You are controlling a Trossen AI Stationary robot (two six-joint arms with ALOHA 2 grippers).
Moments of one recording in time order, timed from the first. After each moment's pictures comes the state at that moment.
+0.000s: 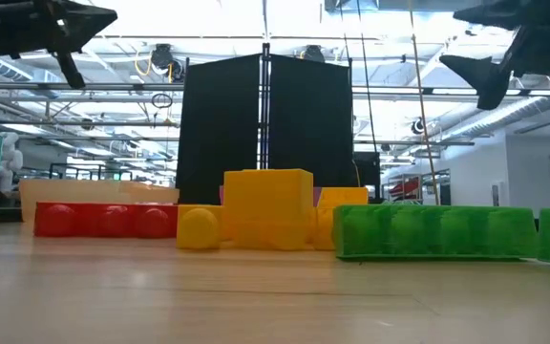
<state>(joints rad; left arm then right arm) -0.09 0.02 0.05 0.54 -0.46 -0.33 0.09 0.10 0.03 0.46 0.42 0.34</state>
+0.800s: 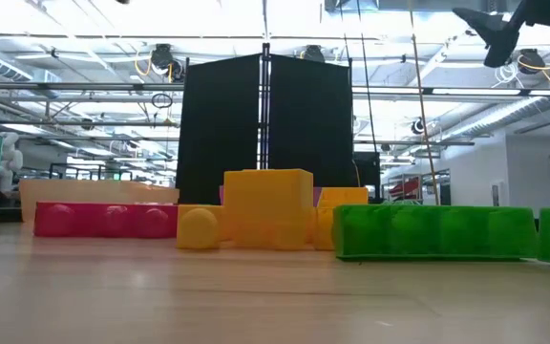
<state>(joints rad) -0.09 0.88 1.05 -0.50 -0.17 -0.23 0.09 0.10 0.28 0.27 0.36 0.43</state>
